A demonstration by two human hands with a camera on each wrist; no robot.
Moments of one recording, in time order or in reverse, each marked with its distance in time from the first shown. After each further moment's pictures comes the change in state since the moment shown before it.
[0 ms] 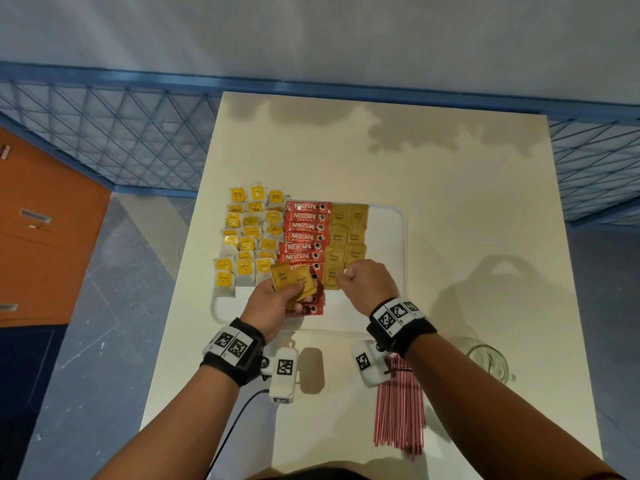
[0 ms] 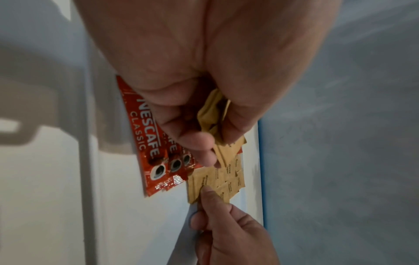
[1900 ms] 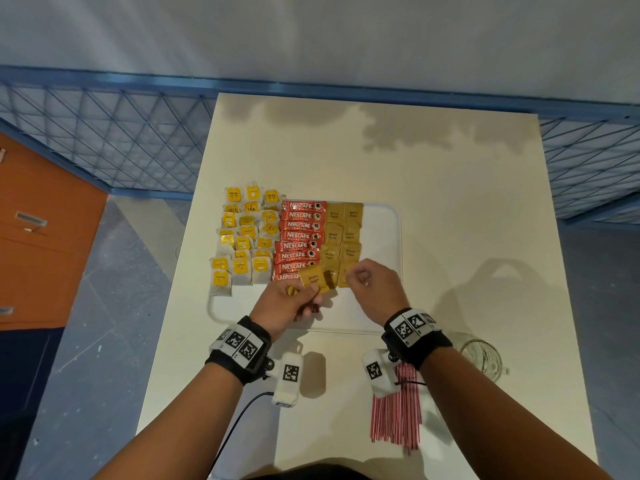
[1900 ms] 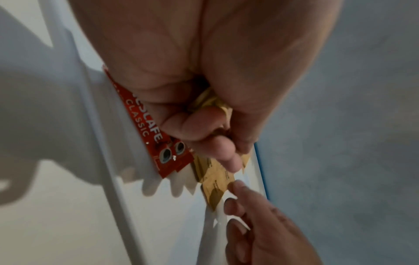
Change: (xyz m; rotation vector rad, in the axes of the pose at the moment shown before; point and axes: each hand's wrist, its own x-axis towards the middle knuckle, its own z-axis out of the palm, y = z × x) left_hand -0.010 0.003 0.018 0.237 -0.095 0.035; right_hand -0.021 0.024 -0.005 0.283 0.107 -0.014
